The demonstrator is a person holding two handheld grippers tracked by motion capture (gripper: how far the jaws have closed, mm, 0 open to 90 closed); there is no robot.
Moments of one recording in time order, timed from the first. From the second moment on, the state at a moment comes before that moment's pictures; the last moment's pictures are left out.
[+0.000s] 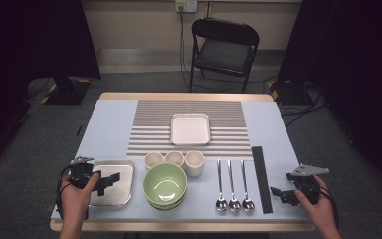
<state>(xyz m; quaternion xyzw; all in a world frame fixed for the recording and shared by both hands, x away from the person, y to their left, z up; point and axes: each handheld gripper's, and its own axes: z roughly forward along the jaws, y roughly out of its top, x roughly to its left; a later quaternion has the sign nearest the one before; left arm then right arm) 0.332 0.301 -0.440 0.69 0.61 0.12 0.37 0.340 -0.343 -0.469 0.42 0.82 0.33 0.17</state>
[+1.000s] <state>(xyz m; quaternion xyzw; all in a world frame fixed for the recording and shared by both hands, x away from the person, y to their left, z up) 0.328 0.303 -0.438 0.70 0.61 0.13 0.36 0.358 -0.314 -0.434 0.38 0.85 0.33 0.14</state>
